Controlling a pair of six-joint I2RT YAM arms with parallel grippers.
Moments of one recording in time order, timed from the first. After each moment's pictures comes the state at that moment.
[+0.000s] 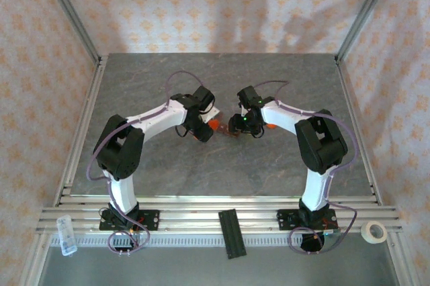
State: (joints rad) left arm -0.55 1.86 1.35 -0.82 0.04 0.09; right arm 0.49 1.88 1.22 -0.58 -0.20 0.50
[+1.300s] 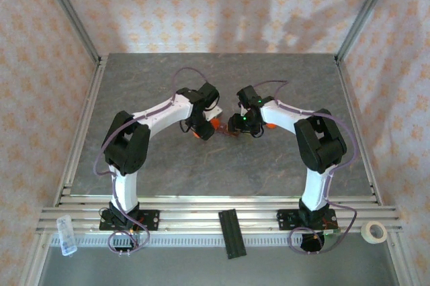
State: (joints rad) left arm -0.56 1.94 1.49 -0.96 0.00 0.12; right arm 0.49 1.89 1.23 -0.58 -0.20 0.50
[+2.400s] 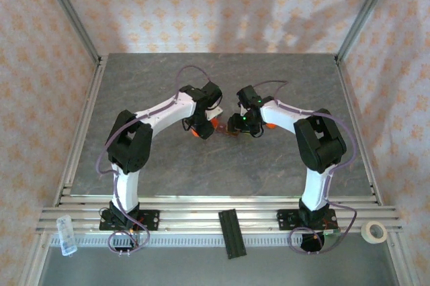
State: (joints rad) left arm -0.58 1.97 1.56 -1.04 -0.06 0.12; right arm 0.49 1.89 1.23 -0.58 -0.21 0.50
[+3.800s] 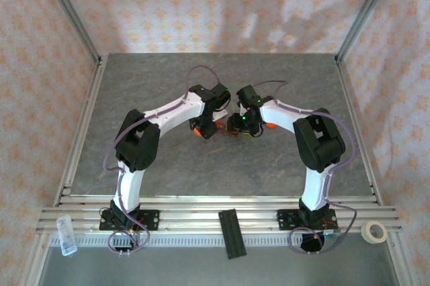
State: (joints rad) left arm -0.63 2.04 1.66 -1.12 -0.18 0.15; right arm 0.49 1.90 1.24 -0.57 -0.23 0.50
